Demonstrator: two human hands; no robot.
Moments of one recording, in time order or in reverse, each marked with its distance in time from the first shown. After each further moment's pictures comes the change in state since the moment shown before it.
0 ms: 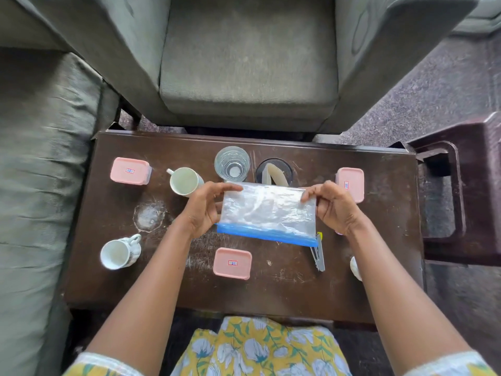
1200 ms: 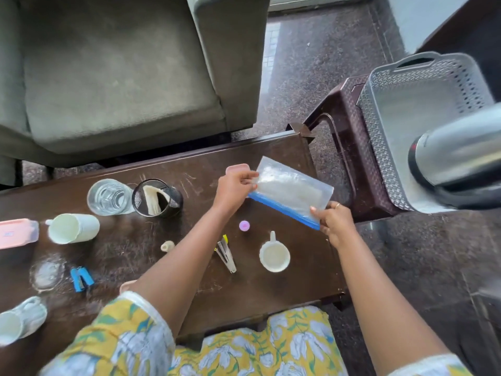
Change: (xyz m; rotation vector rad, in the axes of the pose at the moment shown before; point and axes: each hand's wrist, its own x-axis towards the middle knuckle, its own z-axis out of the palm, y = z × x) left_hand 0.107 -0.057 0.286 0.878 0.028 0.343; right_hand -0.116 0.021 -0.219 0.128 0.871 0.120
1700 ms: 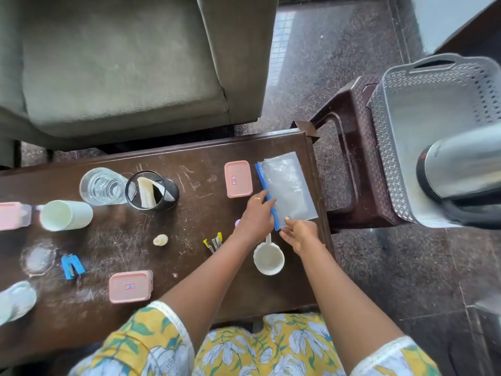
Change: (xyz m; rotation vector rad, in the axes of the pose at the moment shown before) left_hand -0.031 -0.026 0.071 0.417 -0.216 0.071; right_hand 0.000 0.031 0.058 0.159 0.016 0.305
